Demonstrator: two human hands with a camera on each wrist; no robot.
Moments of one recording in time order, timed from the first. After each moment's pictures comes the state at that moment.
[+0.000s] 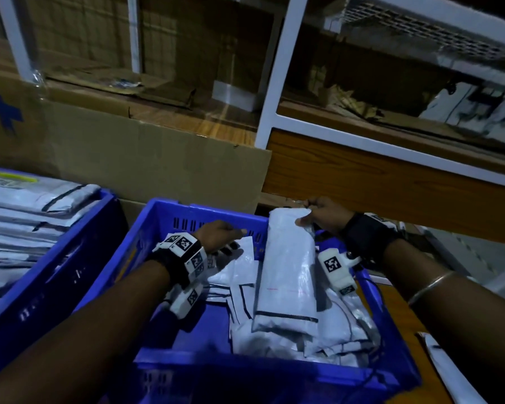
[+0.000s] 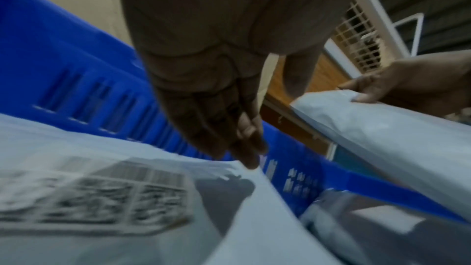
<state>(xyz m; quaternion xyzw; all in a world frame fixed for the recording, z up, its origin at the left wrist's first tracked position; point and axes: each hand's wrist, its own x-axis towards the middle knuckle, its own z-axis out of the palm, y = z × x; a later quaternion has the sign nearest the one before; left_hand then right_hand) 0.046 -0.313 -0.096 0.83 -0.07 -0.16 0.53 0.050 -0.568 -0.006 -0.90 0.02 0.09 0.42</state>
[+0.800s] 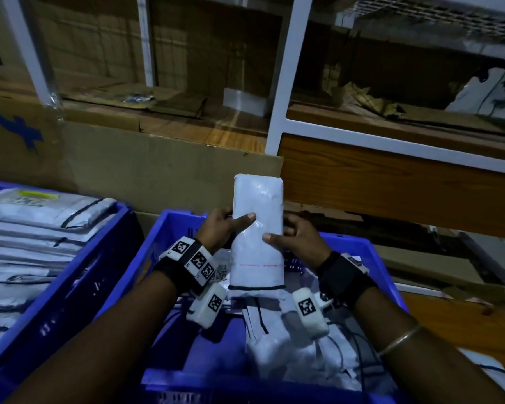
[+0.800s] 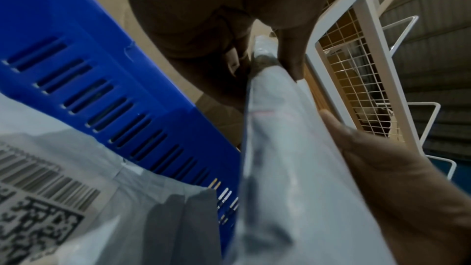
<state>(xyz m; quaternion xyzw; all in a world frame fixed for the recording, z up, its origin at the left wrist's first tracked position) 0.040 -0.308 -0.064 0.67 -0.07 -0.05 0.74 0.038 -0.505 -0.068 -0.75 -0.10 0.05 0.65</state>
